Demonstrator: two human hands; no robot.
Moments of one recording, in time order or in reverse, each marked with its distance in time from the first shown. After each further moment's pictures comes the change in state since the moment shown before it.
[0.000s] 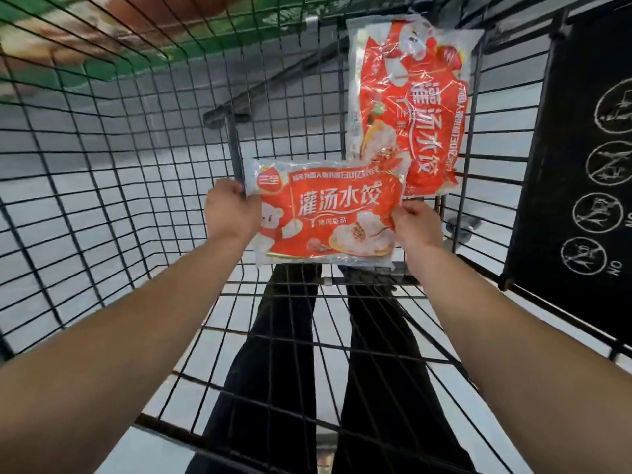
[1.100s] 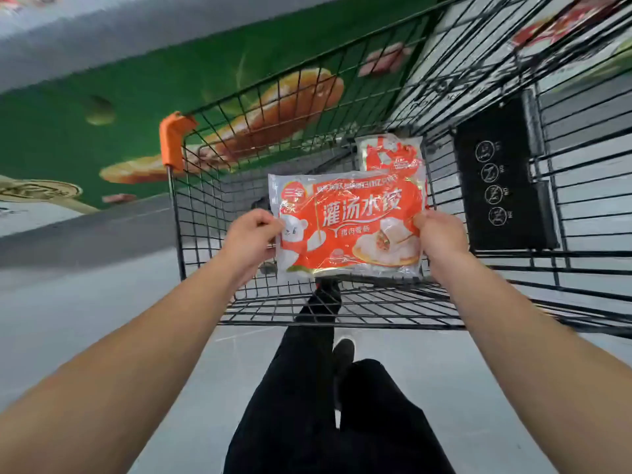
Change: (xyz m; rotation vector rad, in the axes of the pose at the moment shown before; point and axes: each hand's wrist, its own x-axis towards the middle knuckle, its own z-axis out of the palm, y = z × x) left_hand -0.111 -0.026 -0.198 -0.616 -0.476 0.202; right_hand -0.218 -0.053 -0.045 0.266 0.168 -0.208
